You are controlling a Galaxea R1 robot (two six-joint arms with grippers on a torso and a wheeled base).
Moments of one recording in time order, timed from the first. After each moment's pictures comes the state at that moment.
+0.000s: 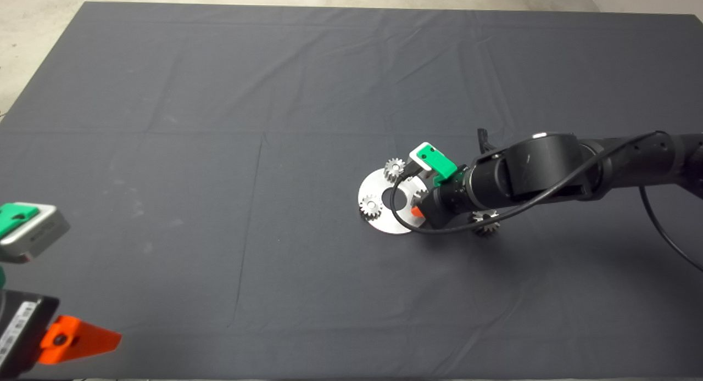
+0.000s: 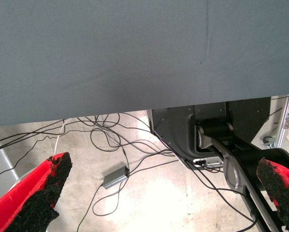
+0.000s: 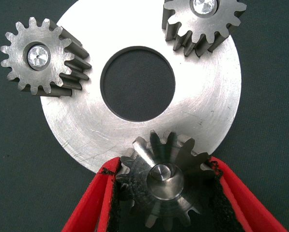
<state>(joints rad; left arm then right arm) -0.85 1.77 -0.29 -0.15 1.53 -1.37 0.21 2.50 -0.86 -0.76 -1.35 1.02</state>
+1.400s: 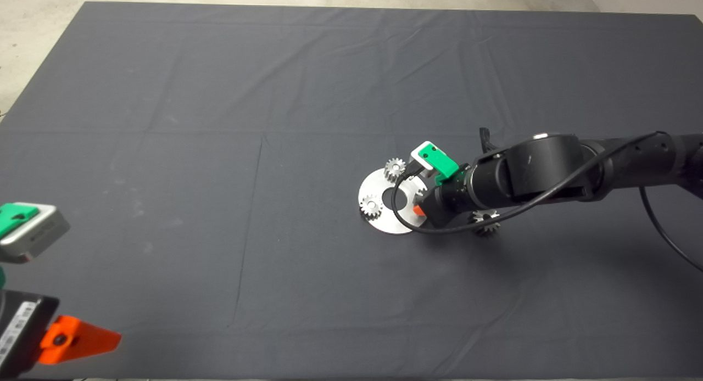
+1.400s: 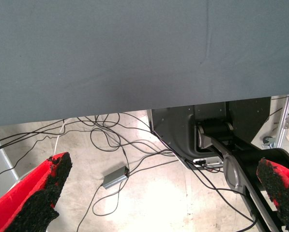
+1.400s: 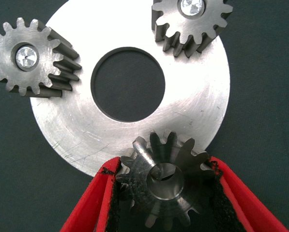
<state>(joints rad) -0.85 1.77 -0.29 -0.15 1.53 -1.37 0.21 2.50 -0.86 -0.78 -1.38 1.02</state>
